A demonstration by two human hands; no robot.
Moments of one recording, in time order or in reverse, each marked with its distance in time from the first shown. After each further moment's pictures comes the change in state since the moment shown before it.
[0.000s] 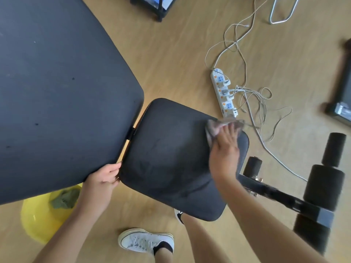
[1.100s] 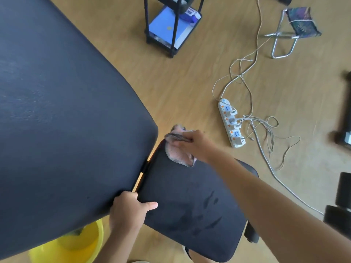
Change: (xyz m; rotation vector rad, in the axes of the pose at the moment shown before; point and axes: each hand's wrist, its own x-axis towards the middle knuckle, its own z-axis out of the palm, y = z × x) left_hand 0.006 0.057 0.041 0.622 0.241 -0.108; right_hand 0.120 -0.112 0.023 0.057 -0.793 -0.054
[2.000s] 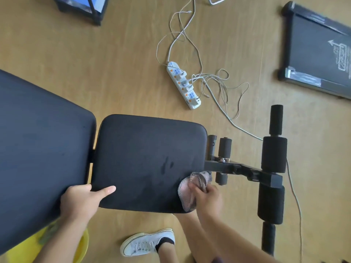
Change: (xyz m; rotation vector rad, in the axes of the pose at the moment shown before) left_hand 0.016 -0.009 0.004 0.141 -0.015 0.125; right_hand -0.234 0.123 0.111 0.738 0.610 0.842
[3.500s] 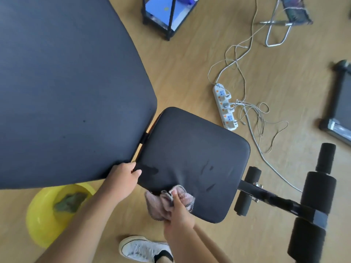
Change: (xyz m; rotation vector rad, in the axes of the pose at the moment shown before) left_hand -0.023 -0.022 -0.021 -0.016 -0.152 0.116; right_hand -0.096 0.024 0.122 0.472 -0.332 0.479
